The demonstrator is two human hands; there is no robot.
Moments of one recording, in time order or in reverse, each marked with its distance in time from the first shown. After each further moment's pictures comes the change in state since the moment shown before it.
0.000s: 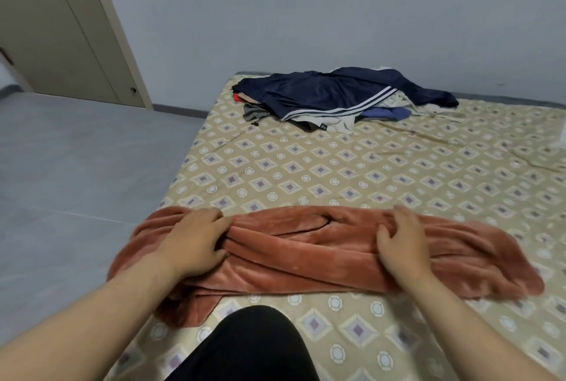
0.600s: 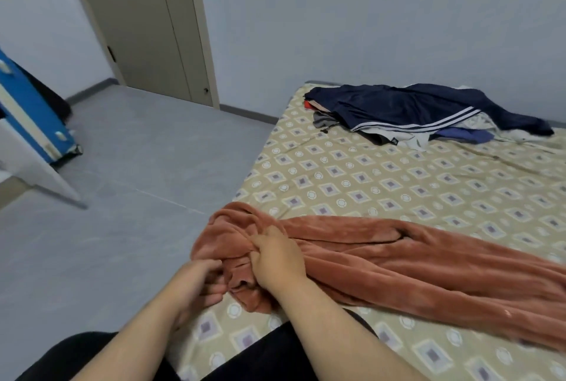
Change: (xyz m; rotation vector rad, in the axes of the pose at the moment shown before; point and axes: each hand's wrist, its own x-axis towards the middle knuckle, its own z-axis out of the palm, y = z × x) left_hand -0.137 -0.046 0.042 -1.620 0.025 -1.091; right_hand -0.124 -0.236 0.176 -0.053 -0.530 -0.625
